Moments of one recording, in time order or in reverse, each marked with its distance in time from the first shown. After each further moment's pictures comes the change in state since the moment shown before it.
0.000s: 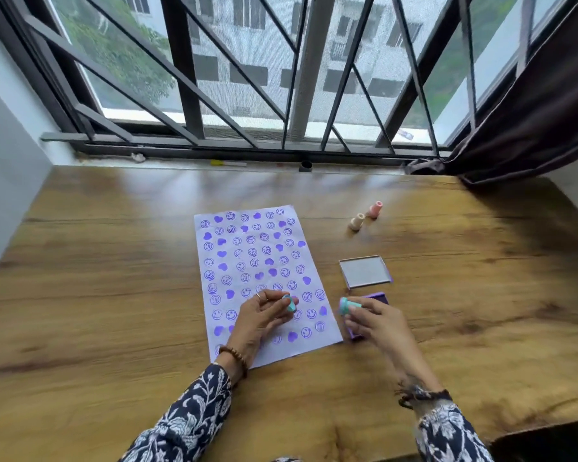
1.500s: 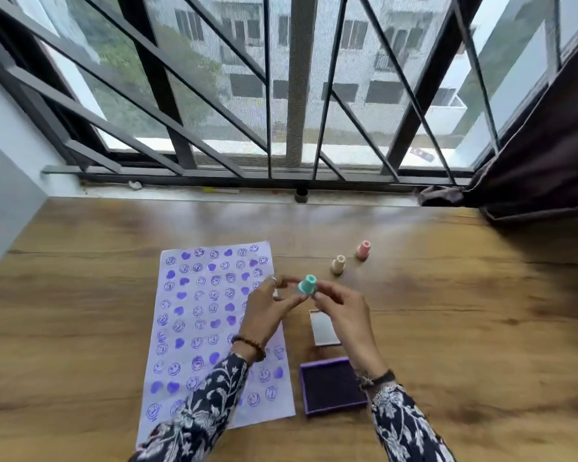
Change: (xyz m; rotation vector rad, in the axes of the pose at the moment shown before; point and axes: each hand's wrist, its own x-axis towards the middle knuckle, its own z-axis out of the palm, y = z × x) left_hand 0.096 0.018 0.098 0.800 0.206 0.402; right_hand 0.115 -0.051 -0.008 -0.140 -0.219 -0.359
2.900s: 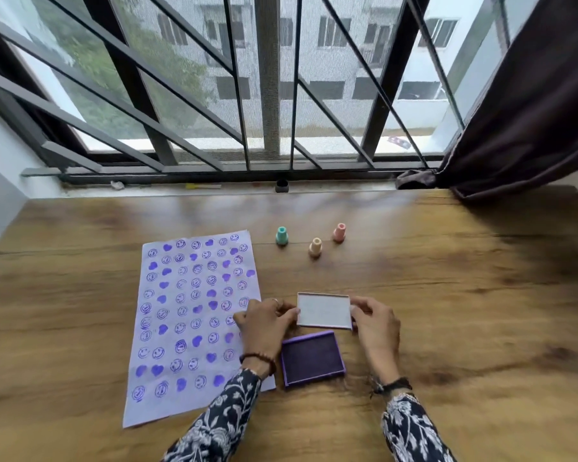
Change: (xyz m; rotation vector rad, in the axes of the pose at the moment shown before) left_hand -0.046 -0.007 0.046 0.576 0.132 -0.165; right_hand -0.029 0.051 -0.072 -0.455 0.418 0.115
